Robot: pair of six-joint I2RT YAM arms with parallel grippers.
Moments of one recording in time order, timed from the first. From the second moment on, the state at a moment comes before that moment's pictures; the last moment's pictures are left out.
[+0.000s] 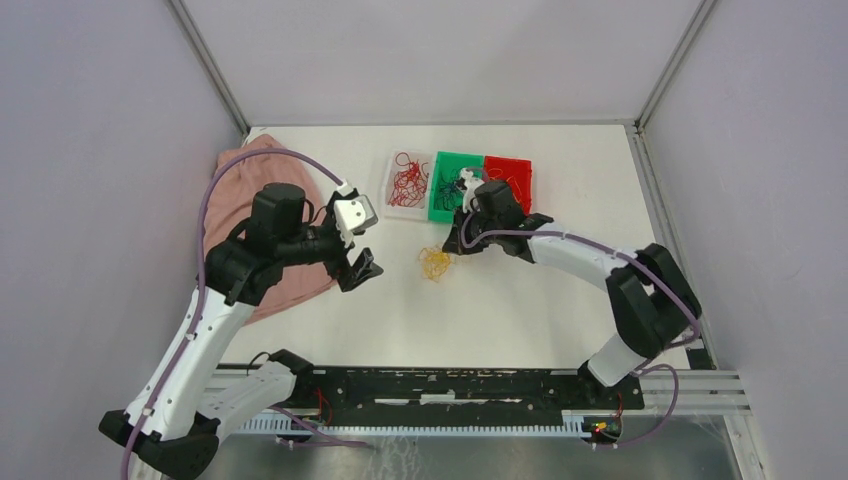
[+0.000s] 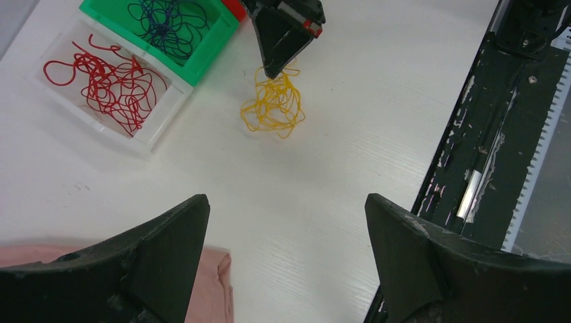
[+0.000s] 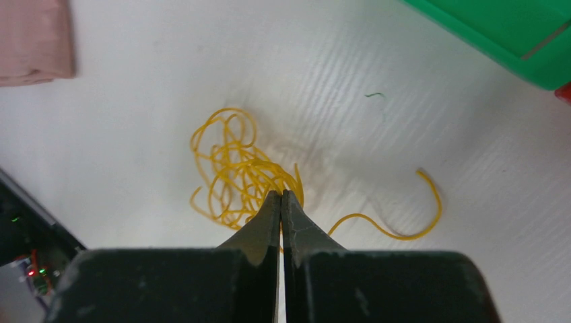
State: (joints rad) left arm -0.45 0.92 1.19 -0.89 0.53 0.45; right arm 0.62 1.67 1.01 -0.12 -0.28 0.44
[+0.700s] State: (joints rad) left arm -0.45 0.86 1.10 -0.86 0.57 0.51; right arm 0.90 1.32 1.04 -0.03 -0.36 0.47
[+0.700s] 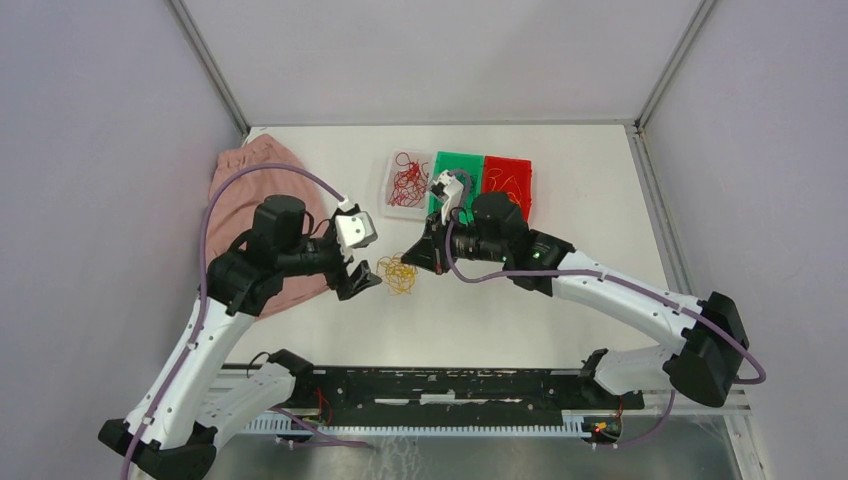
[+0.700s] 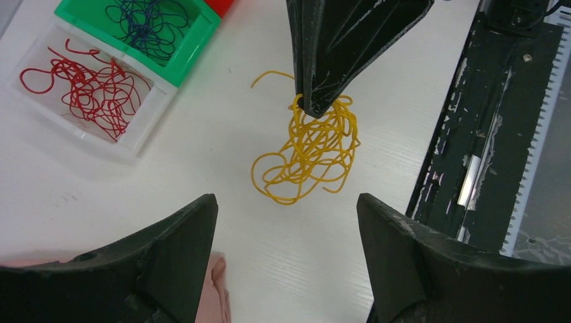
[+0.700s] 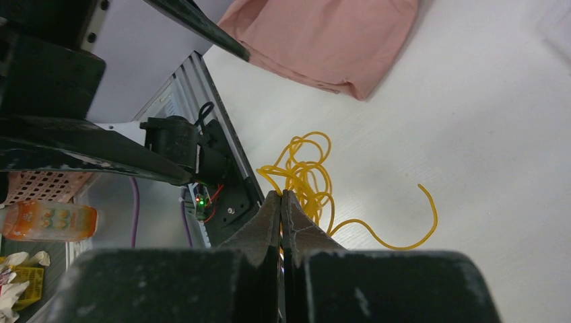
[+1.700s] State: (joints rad) left arm -0.45 0.84 1.10 -0.88 0.66 0.57; right arm 0.98 1.30 1.12 -0.05 -0.38 0.47
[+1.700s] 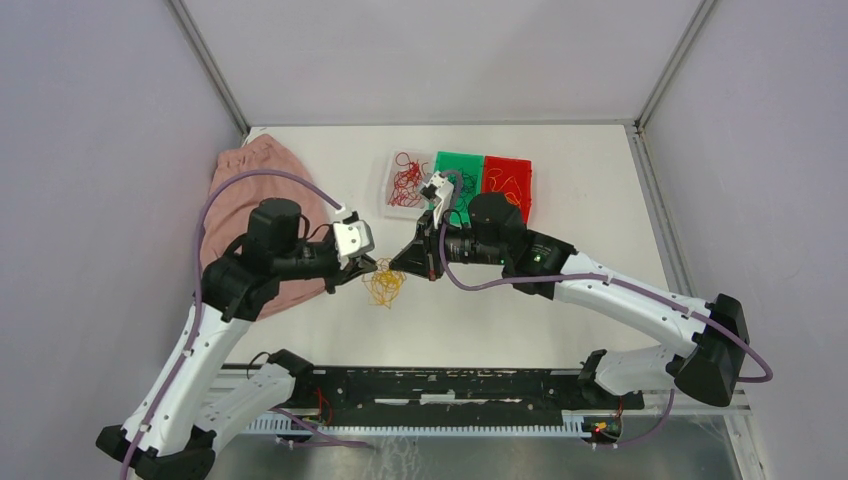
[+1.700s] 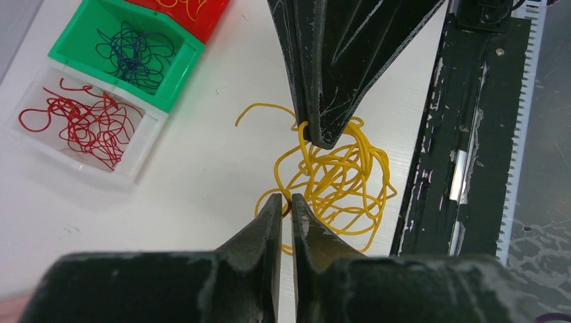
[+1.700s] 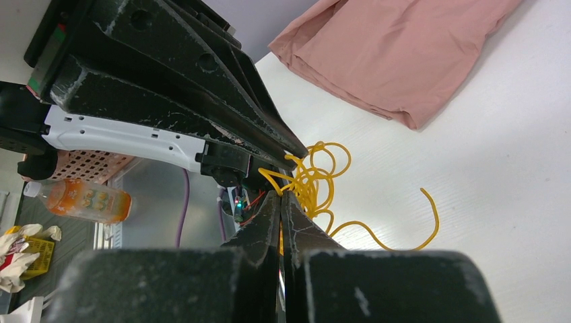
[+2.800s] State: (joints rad) left arm -0.45 0.75 1.00 -0.63 0.55 0.46; right arm 0.98 1.30 1.12 0.01 -0.41 0.54
